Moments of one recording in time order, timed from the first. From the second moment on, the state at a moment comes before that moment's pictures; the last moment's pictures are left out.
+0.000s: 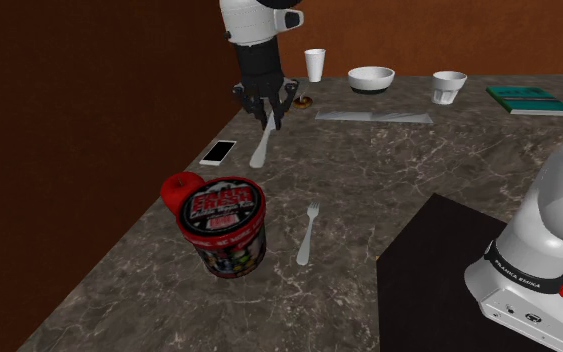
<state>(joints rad) 0.07 0.00 0.48 -1.72 -0.09 1.69 1.50</state>
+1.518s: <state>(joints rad) 0.29 0.30 0.60 -1.52 -0.24 1.70 1.86</state>
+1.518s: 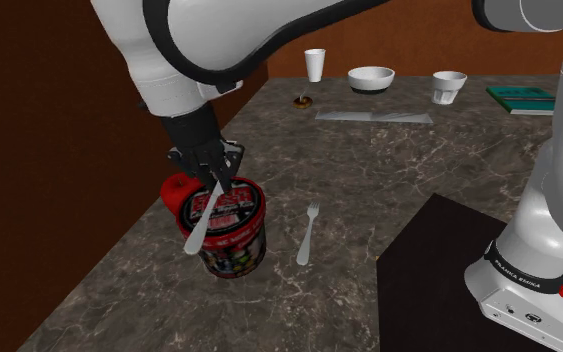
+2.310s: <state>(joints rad) 0.28 0.30 0.60 -1.57 -0.25 1.76 1.87</state>
